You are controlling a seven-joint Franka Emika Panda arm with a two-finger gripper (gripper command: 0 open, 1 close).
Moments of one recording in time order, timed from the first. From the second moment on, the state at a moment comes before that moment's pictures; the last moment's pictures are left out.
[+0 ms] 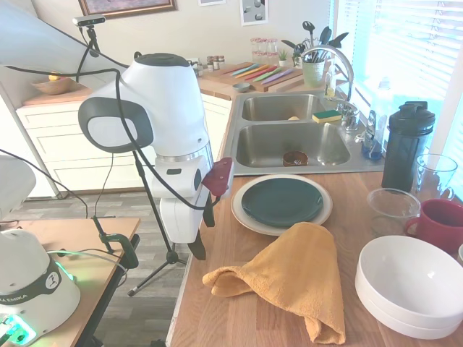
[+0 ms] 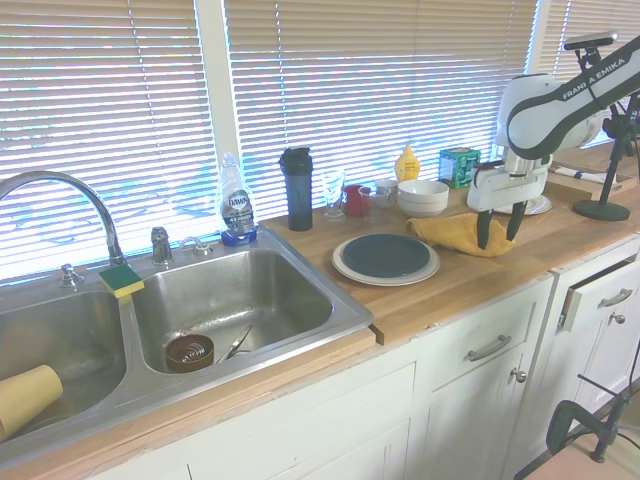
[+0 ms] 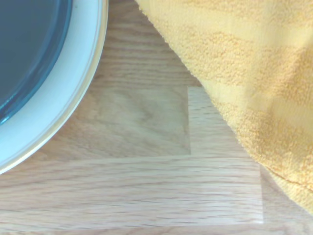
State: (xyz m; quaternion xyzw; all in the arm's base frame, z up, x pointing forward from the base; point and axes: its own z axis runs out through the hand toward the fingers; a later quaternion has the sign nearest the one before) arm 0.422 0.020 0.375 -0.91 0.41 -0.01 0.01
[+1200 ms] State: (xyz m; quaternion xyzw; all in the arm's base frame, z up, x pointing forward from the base) arm 0.497 -0.035 0.416 -0.89 0.46 -0.03 0.03
